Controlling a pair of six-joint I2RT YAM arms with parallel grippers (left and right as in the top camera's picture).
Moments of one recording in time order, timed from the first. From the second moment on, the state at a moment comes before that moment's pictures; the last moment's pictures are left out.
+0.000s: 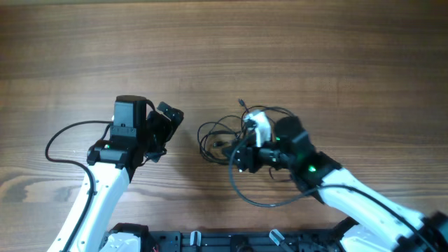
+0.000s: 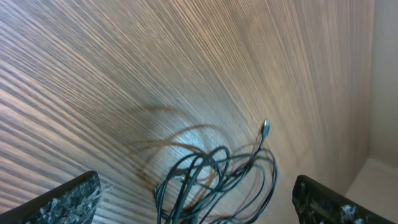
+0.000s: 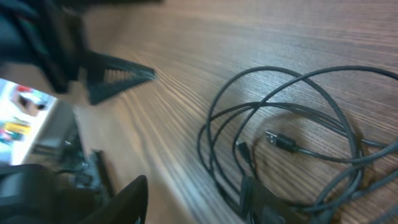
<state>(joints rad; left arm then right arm) -0.13 1.17 0.73 -0.55 0.24 -1.10 0.62 1.30 0.50 0.19 -0.54 0.46</state>
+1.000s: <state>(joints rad) -0.12 1.17 0.73 -0.65 0.21 -1.13 0.77 1.76 0.73 0.18 -0.44 0.34</state>
